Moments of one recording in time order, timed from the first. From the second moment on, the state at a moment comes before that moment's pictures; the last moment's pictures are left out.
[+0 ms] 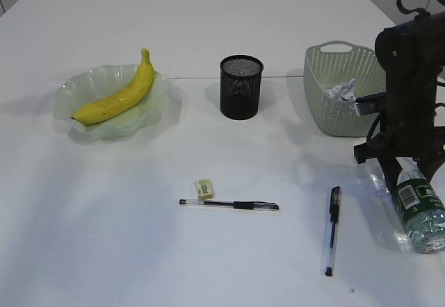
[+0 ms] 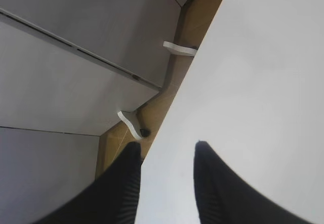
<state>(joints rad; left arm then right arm) 0.17 1.91 -1.78 0.71 1.09 -0.51 0.09 2.11 -1.48 -0.23 1.20 0.25</state>
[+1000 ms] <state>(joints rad) 0.17 1.91 -1.78 0.71 1.10 -0.51 0.09 2.08 -1.67 -0.05 1.21 0.24</state>
